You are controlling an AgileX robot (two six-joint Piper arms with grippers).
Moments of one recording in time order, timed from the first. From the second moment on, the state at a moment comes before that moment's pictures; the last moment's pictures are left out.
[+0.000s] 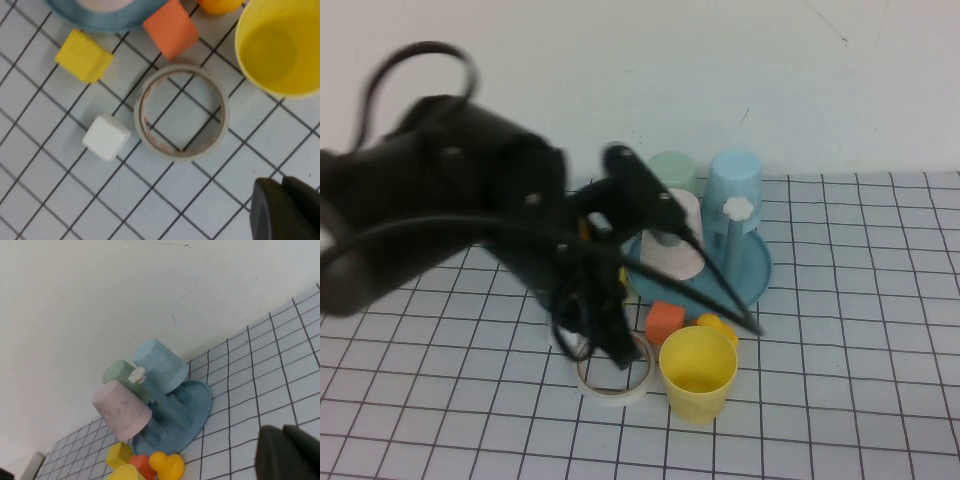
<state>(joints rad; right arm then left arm) -0.06 -0.01 0.03 0.97 0.29 -0.27 -0.63 1.57 -1.34 0.03 0.98 0.31</state>
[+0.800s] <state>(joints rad) -0.06 -0.01 0.03 0.97 0.32 -0.28 -0.67 2.09 -1.70 -0.05 1.09 0.10</state>
